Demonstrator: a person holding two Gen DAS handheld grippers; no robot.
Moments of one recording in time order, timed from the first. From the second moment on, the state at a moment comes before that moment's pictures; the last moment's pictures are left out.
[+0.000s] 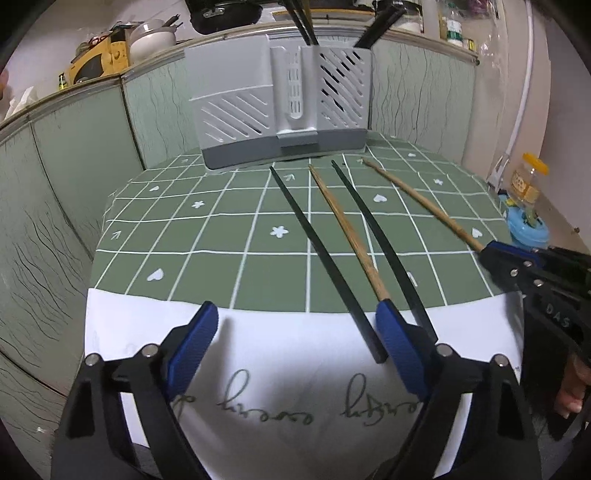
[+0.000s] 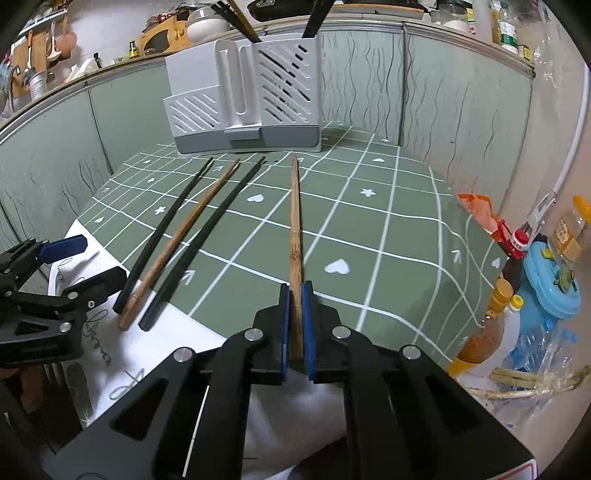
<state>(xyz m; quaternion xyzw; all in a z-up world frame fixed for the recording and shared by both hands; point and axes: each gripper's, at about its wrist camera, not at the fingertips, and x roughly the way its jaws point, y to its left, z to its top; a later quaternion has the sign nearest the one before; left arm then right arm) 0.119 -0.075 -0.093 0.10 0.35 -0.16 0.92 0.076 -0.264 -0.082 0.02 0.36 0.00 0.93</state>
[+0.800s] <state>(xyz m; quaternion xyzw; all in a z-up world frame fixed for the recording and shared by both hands) 0.120 -0.083 -0.100 0.11 0.35 -0.12 0.92 0.067 -0.284 -0.077 0.02 0.37 0.00 0.93</state>
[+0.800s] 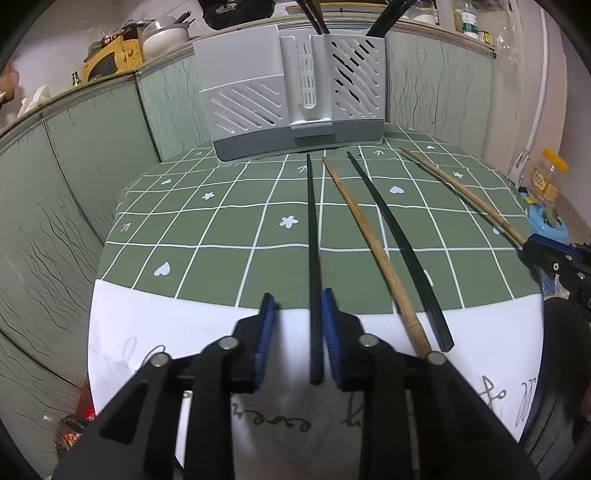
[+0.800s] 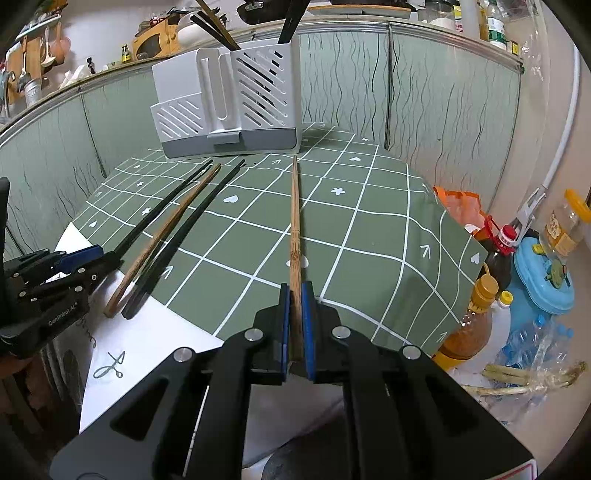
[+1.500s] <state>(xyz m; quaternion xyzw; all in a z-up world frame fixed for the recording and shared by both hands) 0.115 -0.054 -0.070 0.05 0.35 -0.15 0.92 0.067 -0.279 -0.057 0.02 0.37 0.02 0.93</state>
